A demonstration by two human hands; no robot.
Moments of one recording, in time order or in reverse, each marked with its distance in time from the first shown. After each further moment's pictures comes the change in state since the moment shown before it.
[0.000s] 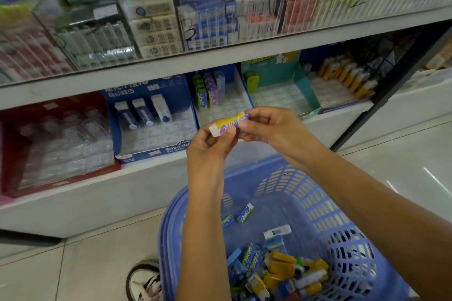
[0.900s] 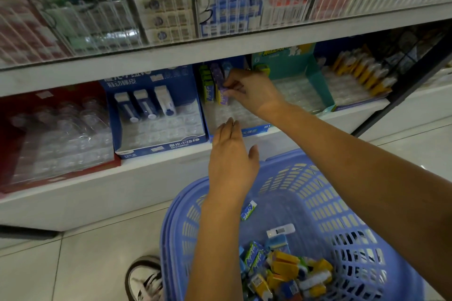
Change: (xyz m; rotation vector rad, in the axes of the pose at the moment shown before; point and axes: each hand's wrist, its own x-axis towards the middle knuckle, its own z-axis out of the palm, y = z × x) left_hand 0.015 -0.024 -0.001 1.332 -0.189 0.233; right_hand 0.113 0.011 0.012 -1.026 0.037 -0.430
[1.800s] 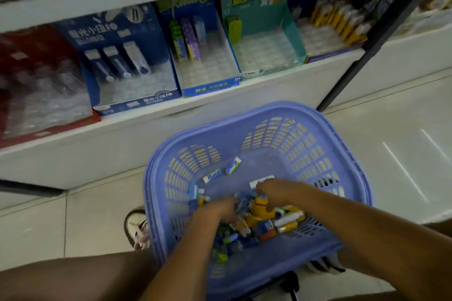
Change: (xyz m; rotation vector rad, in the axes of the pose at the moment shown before) left_hand -0.114 -0.084 0.133 0.414 -1.104 -0.129; right_hand -0.271 0.069 0.093 -0.173 -1.218 0.326
